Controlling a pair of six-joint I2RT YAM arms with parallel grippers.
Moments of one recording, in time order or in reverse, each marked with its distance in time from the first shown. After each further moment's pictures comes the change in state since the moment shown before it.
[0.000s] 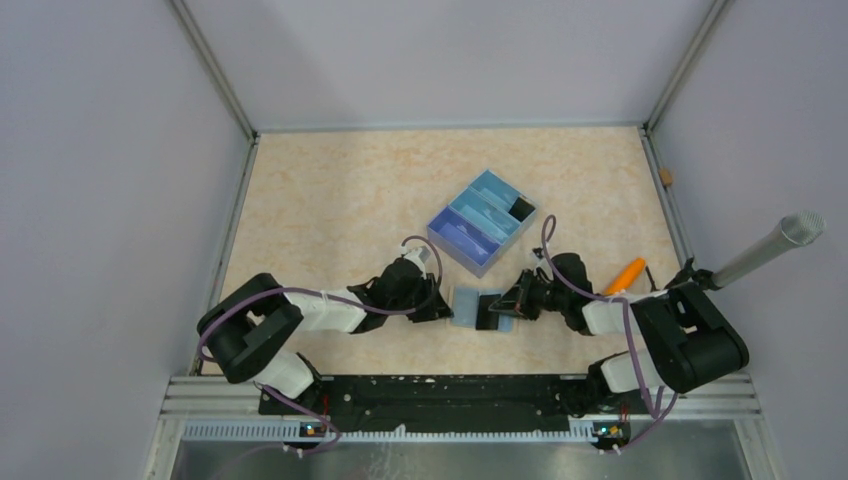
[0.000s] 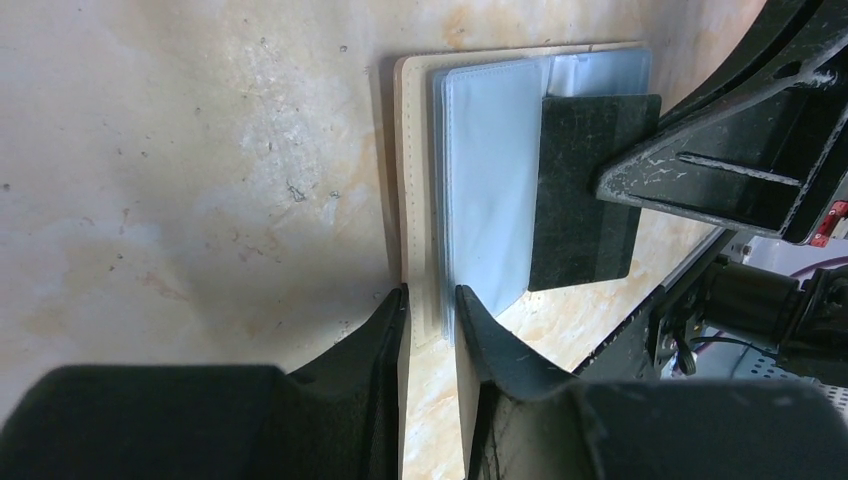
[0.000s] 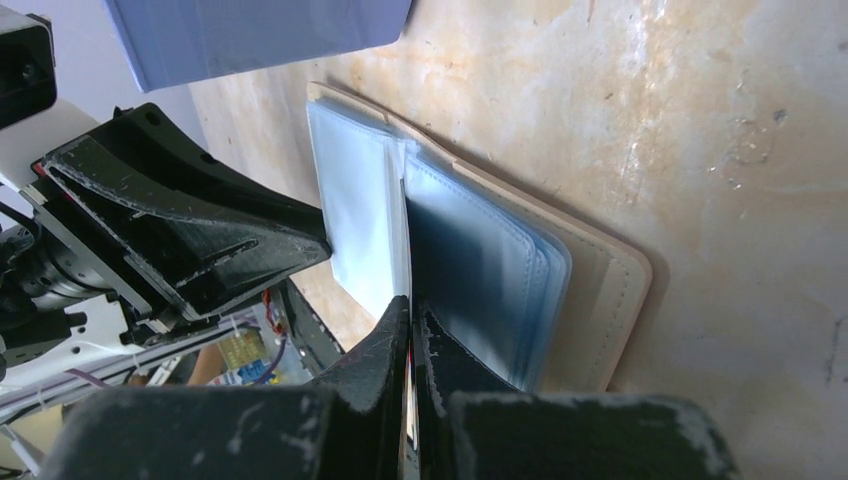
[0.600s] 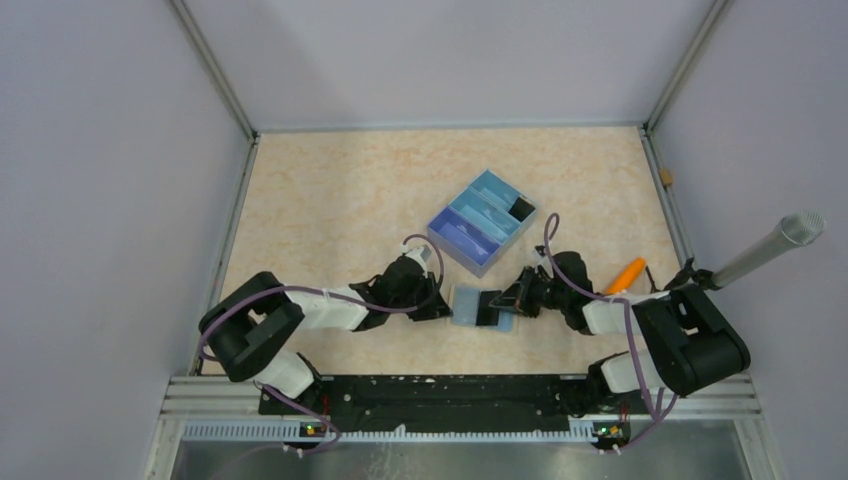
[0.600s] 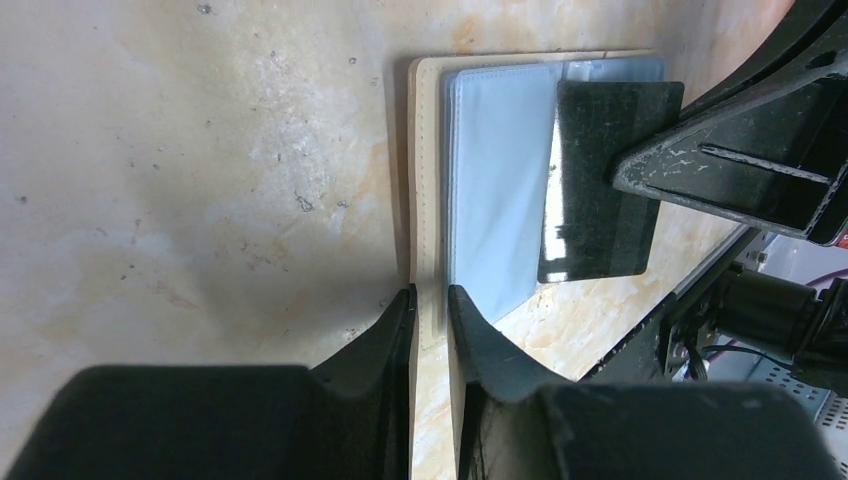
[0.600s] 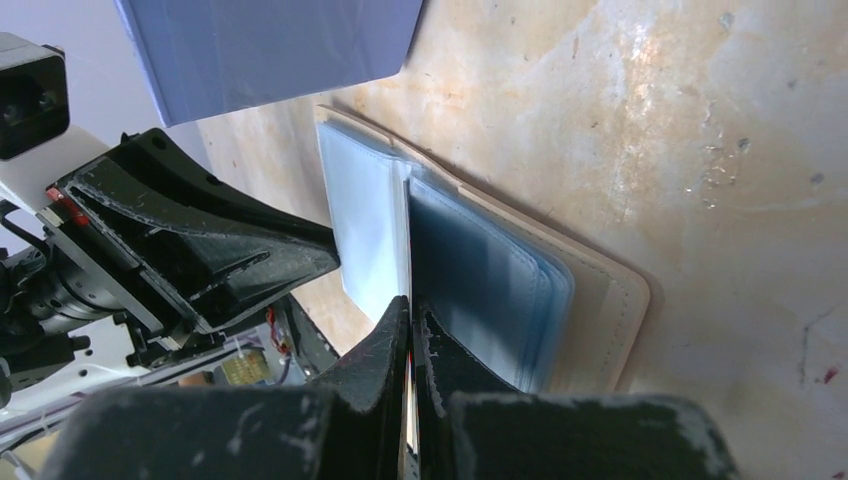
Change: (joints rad) left arm -0.001 0.010 0.024 -0.040 -0.021 0.015; right arm 0.000 -0.012 0.009 -0.005 0.041 0.024
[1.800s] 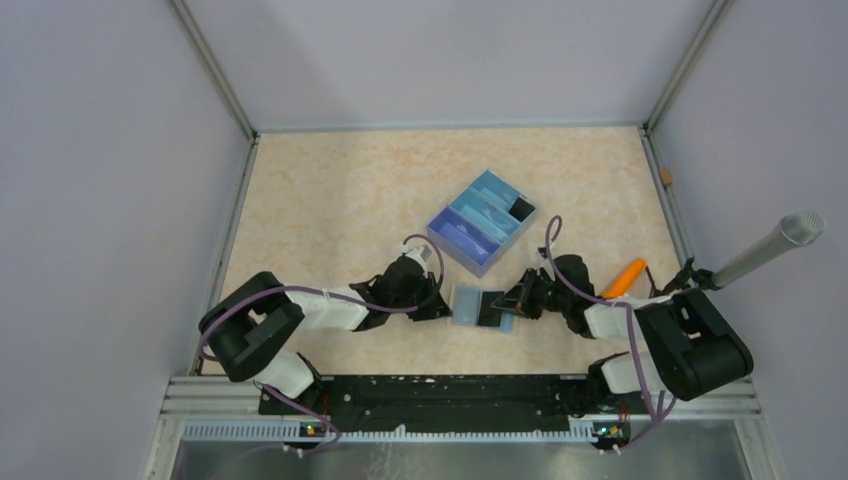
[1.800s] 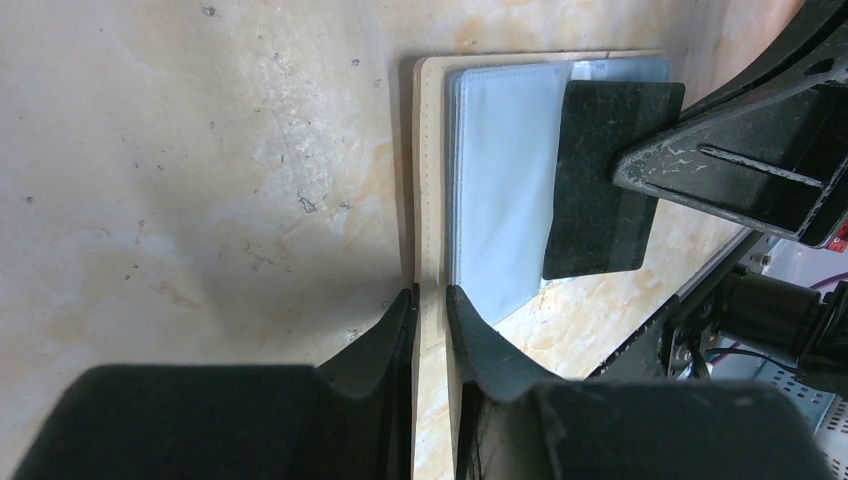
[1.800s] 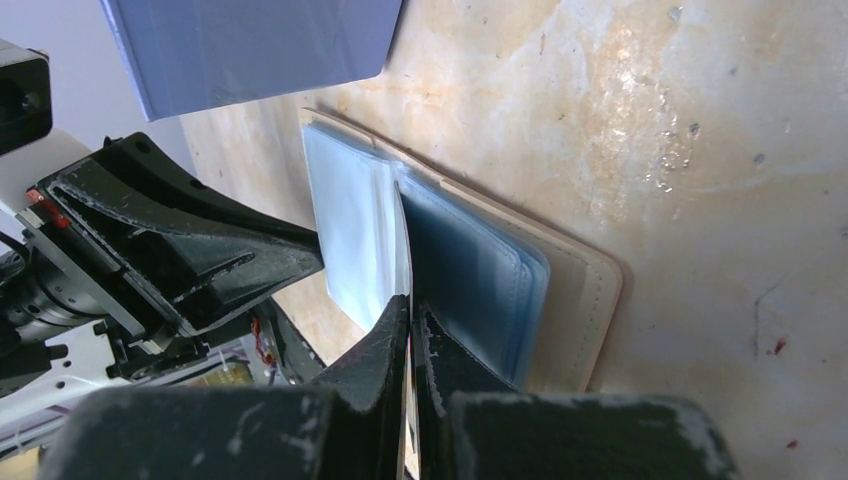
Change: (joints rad) left arm 0.000 0.001 0.004 -0.006 -0.009 0.003; right arm -0.002 -0.030 -0.027 -0.001 0.042 -0.019
